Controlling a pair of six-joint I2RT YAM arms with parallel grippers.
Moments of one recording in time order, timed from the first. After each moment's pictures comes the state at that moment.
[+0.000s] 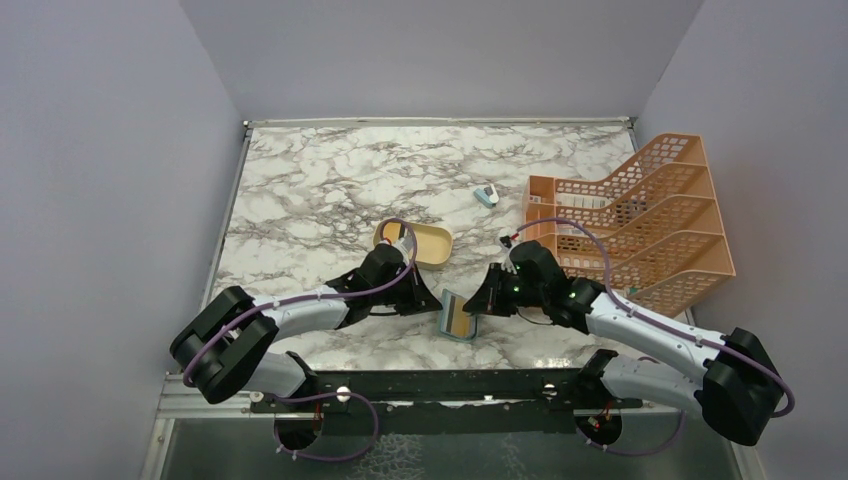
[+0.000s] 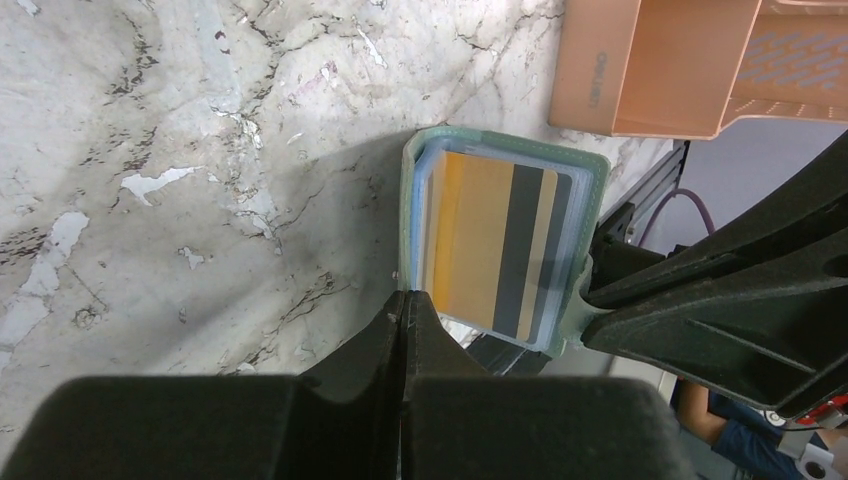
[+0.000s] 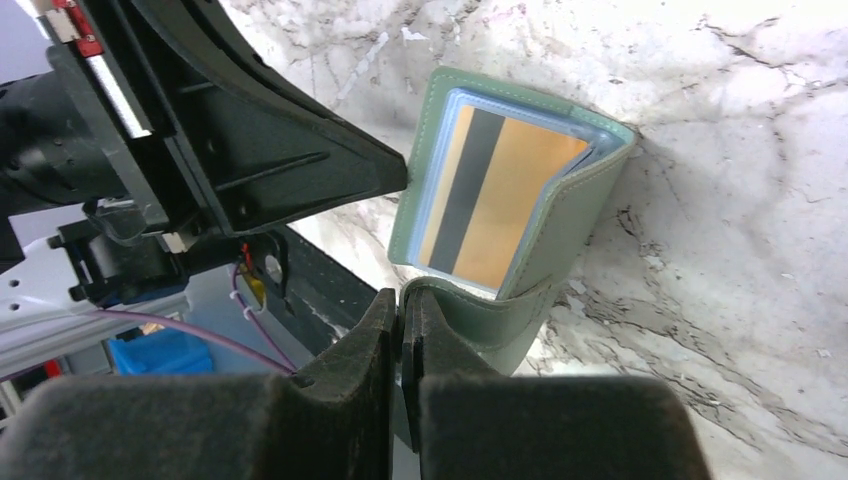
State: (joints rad) left arm -0.77 1.36 0.47 0.21 0.33 -1.03; right arm 0.78 1.05 0.54 -0.20 -0.24 0.90
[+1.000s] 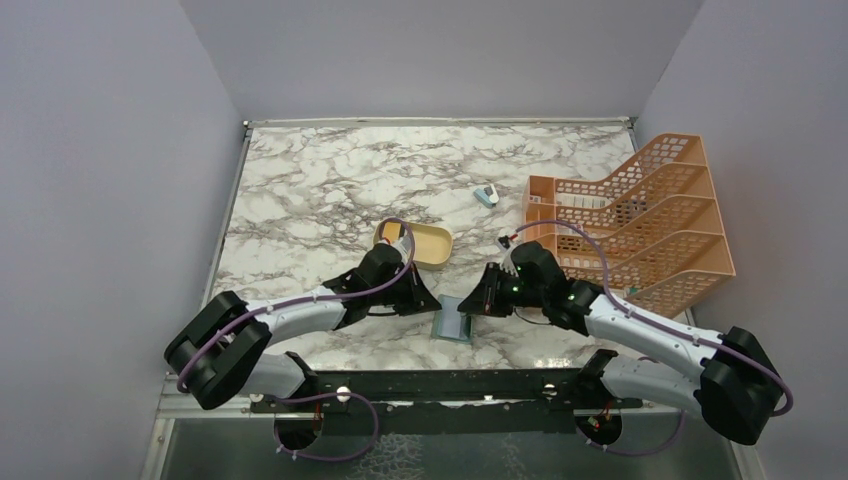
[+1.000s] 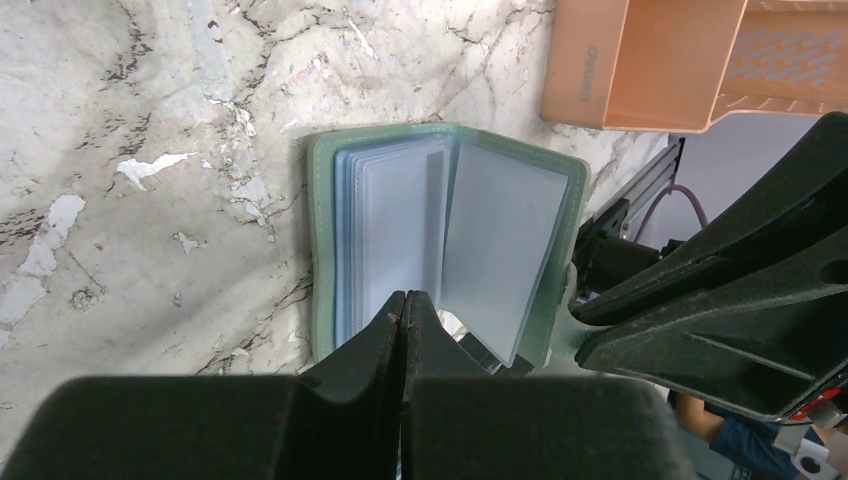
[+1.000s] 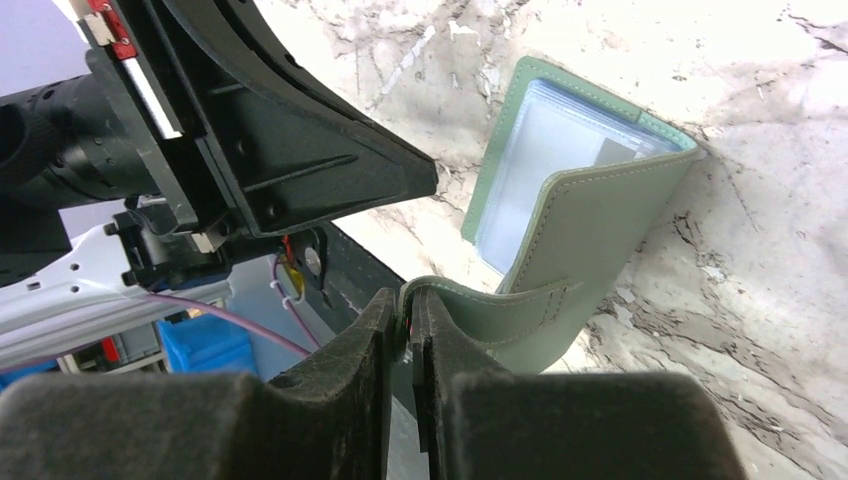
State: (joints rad) left arm -0.77 1.32 0.48 0.17 0.33 -1.03; right arm 0.78 1.06 0.51 -0.09 -0.31 0.97
